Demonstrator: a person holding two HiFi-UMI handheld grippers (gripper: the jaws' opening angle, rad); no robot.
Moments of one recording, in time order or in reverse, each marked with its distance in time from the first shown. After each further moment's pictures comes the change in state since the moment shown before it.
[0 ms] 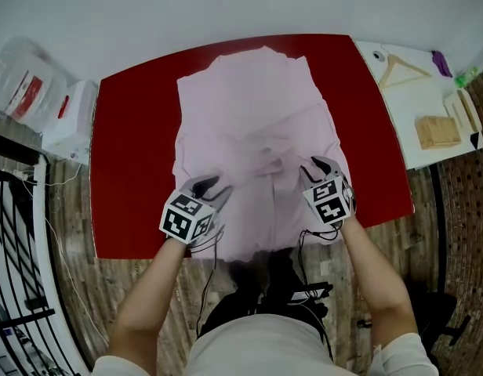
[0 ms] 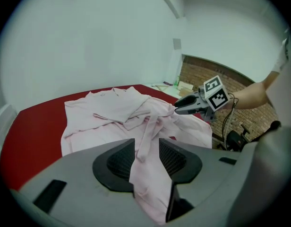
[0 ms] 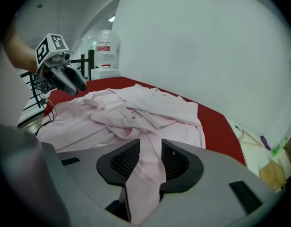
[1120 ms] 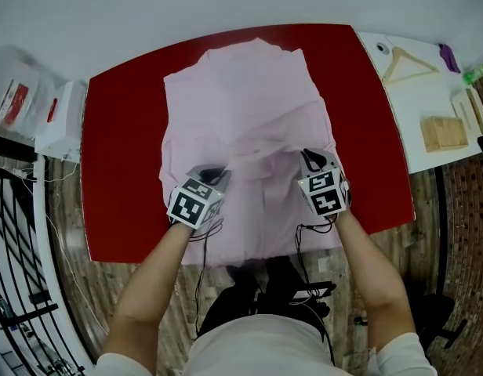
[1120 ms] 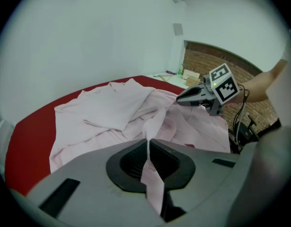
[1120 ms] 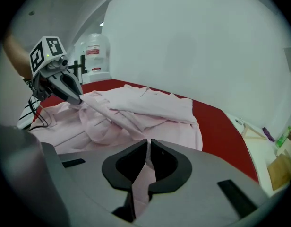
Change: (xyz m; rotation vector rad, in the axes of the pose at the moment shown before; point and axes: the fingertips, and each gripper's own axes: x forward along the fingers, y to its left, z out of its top) left arm 0.066 0.014 0.024 0.060 0.123 0.052; right arm 0.037 -0.039 0.001 0.086 -0.029 -0.013
